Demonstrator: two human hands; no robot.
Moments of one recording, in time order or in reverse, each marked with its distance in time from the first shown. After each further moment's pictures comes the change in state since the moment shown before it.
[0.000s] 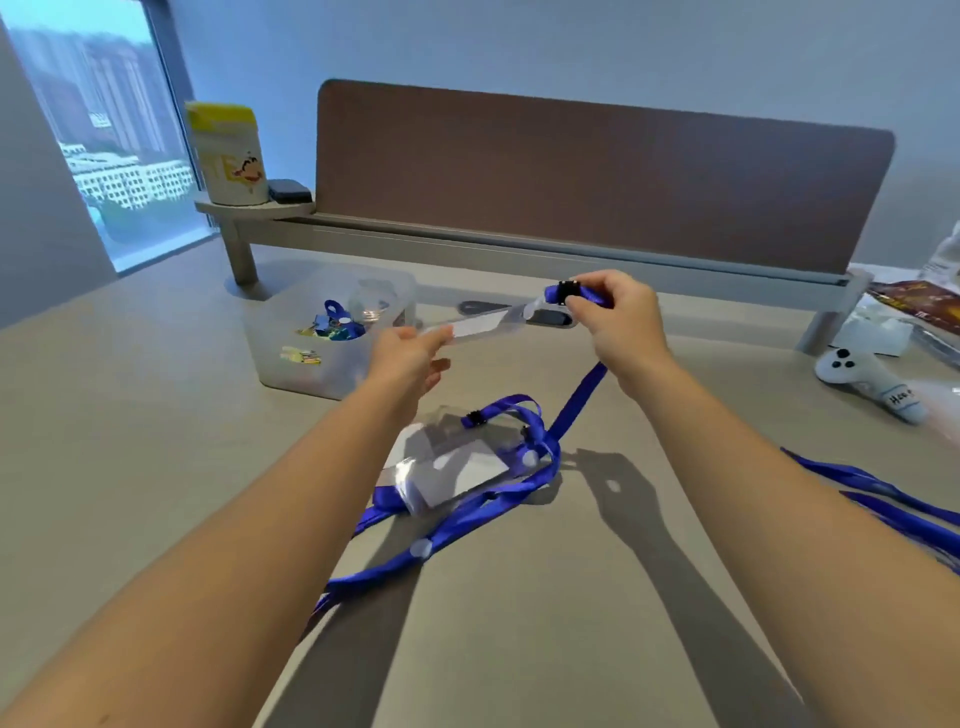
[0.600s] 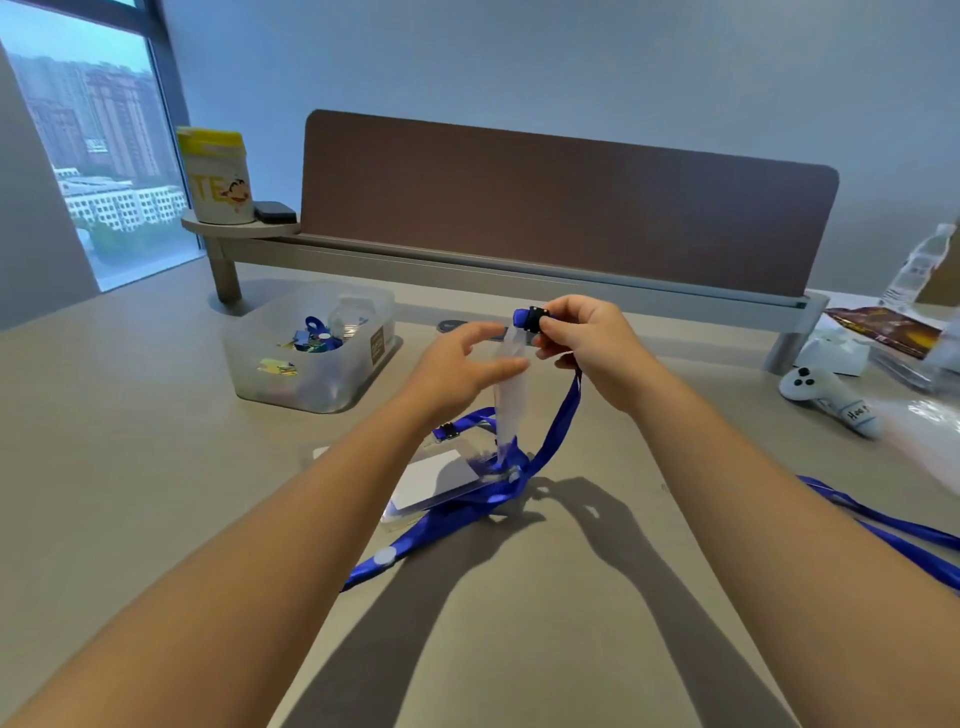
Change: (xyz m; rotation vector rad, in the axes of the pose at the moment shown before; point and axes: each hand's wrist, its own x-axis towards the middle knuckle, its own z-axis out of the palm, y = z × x) left_hand -0.044 0.001 0.046 0.611 -0.243 0.435; right_hand -0.015 -0.007 -0.024 0.044 -0.268 0.099
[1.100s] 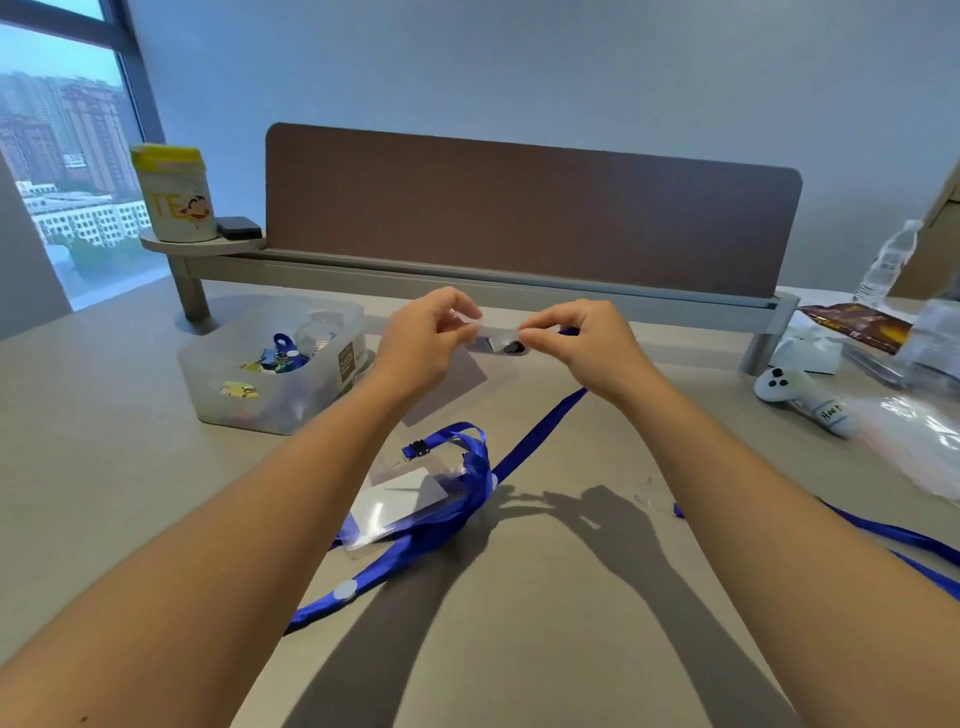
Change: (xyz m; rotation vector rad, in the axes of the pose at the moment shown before) left_hand 0.030 0.019 -0.001 0.123 0.199 0.205; right_hand 0.004 0.007 -0.034 -0.341 0.087 -0.213
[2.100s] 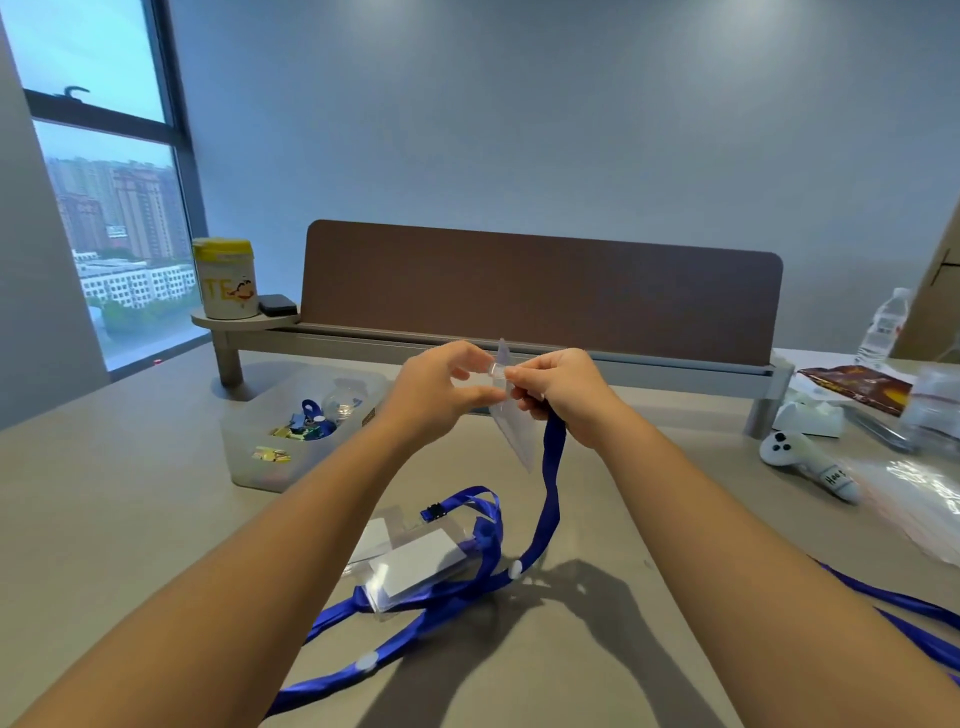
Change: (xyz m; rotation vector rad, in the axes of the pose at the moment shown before) left_hand 0.001 0.028 -0.032 0.118 -0.064 0.059; right_hand 0.011 -0.047 0.002 0.363 -0.094 0.248
